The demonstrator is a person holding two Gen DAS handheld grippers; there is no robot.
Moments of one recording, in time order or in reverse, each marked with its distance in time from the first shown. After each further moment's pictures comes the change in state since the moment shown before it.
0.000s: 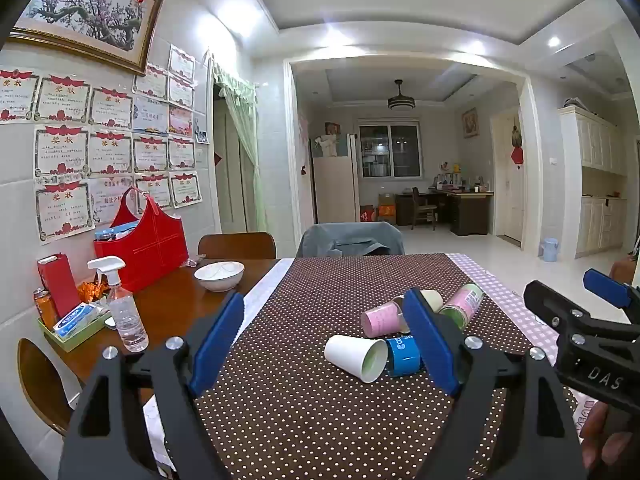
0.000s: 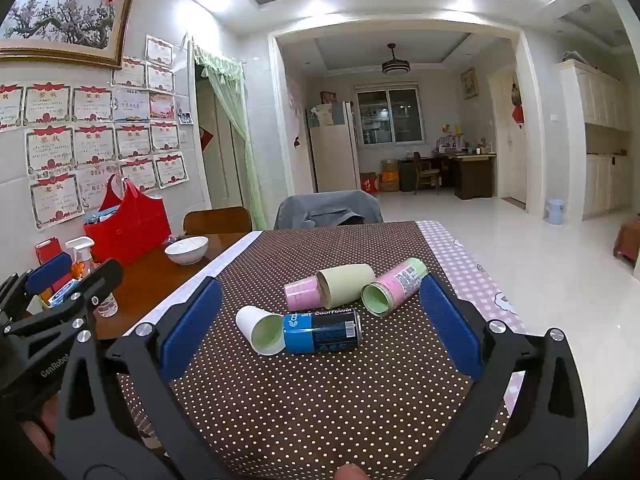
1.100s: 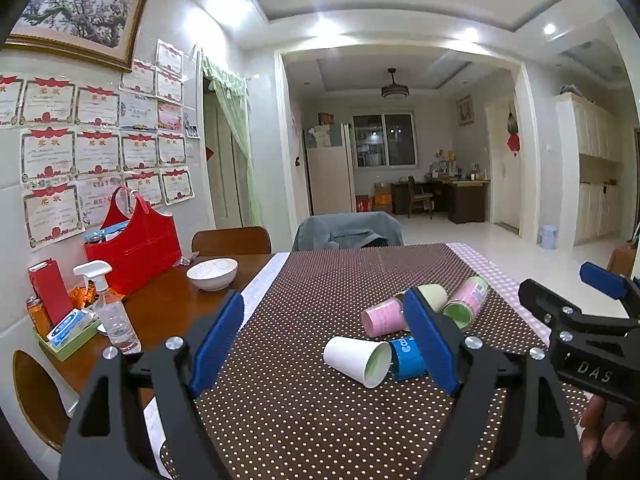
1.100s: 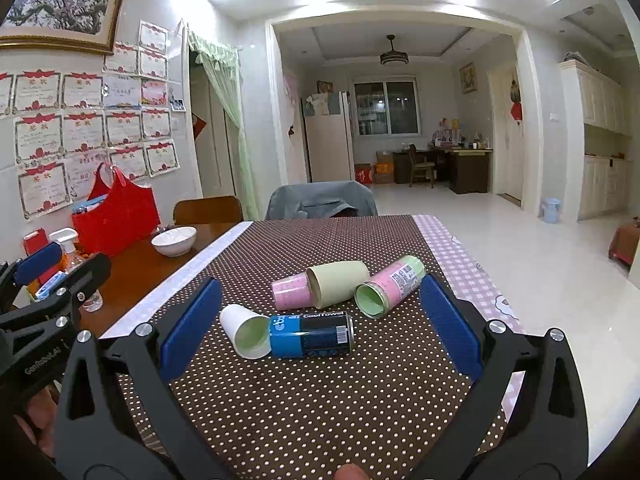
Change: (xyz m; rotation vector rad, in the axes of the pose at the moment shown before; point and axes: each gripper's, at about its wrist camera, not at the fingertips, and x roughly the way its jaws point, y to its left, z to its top) left arm 0.043 -0.003 0.005 0.035 0.047 -0.016; right arm 0.042 0.000 0.005 -0.035 0.064 -0.030
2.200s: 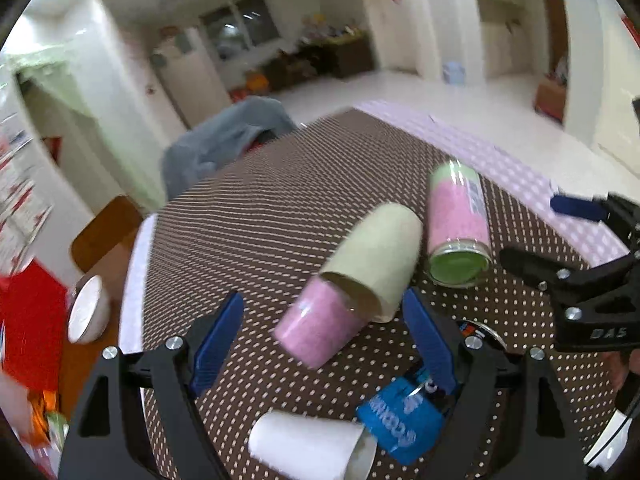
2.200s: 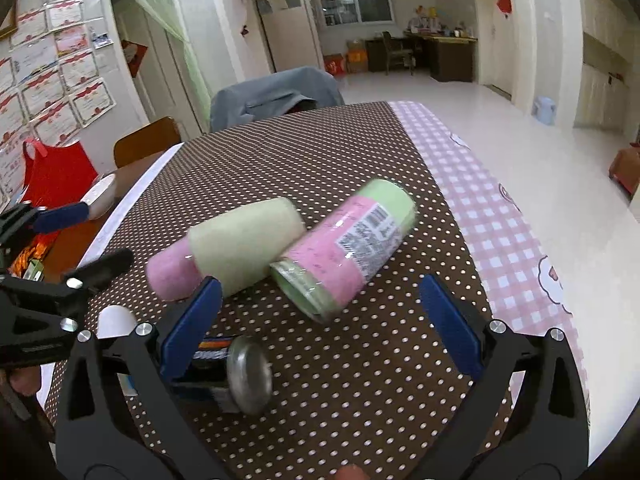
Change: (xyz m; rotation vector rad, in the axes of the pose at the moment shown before) left arm 0.279 -0.115 0.010 0.455 0.464 -0.376; right arm 0.217 -0.101 -0.007 0.201 0.398 -0.033
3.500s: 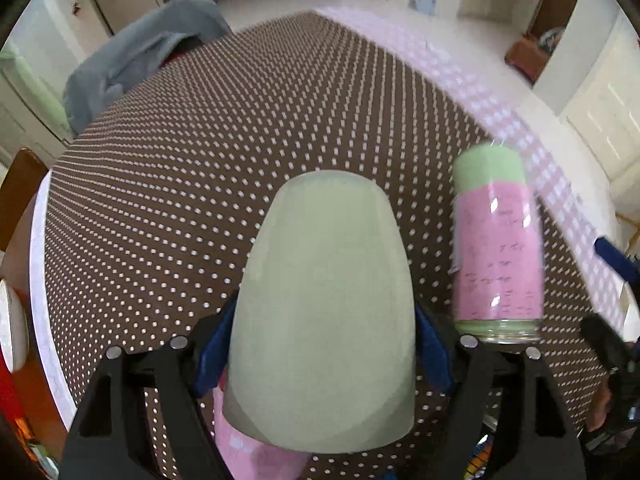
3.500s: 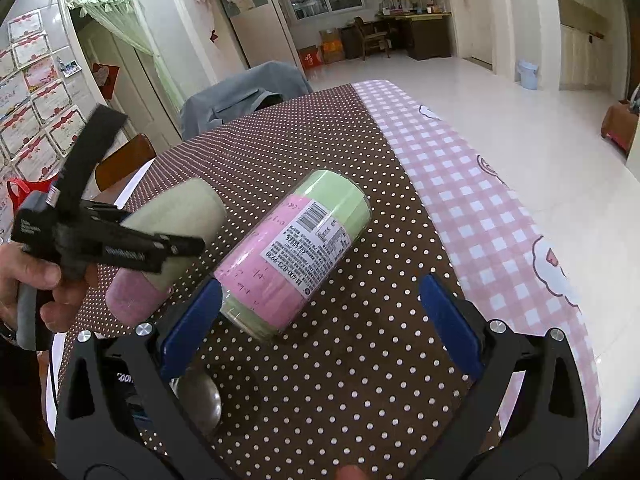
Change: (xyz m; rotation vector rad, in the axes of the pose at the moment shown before) left arm 0.141 0.032 0.056 -0.061 0.321 -0.272; right arm 0.020 -0.050 0.007 0.092 0.009 -0.025
